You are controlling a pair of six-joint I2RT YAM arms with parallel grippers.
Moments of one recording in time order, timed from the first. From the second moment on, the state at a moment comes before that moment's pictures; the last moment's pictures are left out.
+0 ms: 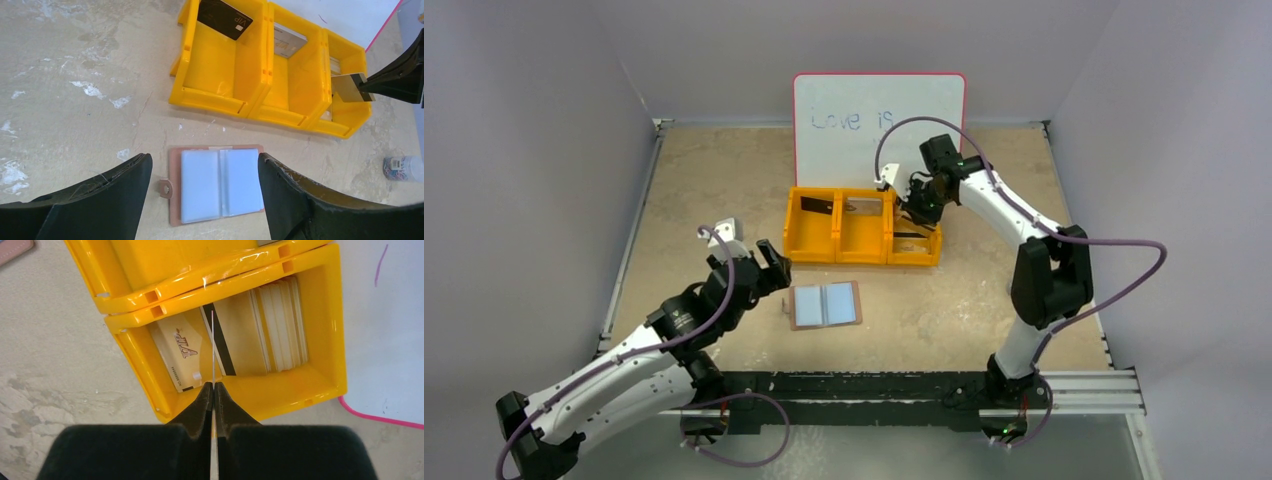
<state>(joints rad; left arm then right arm) -0.85 0.68 0.61 -0.48 -0.60 -0.82 0.35 1.74 1.43 -0.84 -0.28 -0.82</state>
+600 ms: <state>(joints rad) -0.85 0.63 0.63 -0.55 -0.64 -0.81 0.35 1.97 1.58 -0.89 -0.28 -0.90</state>
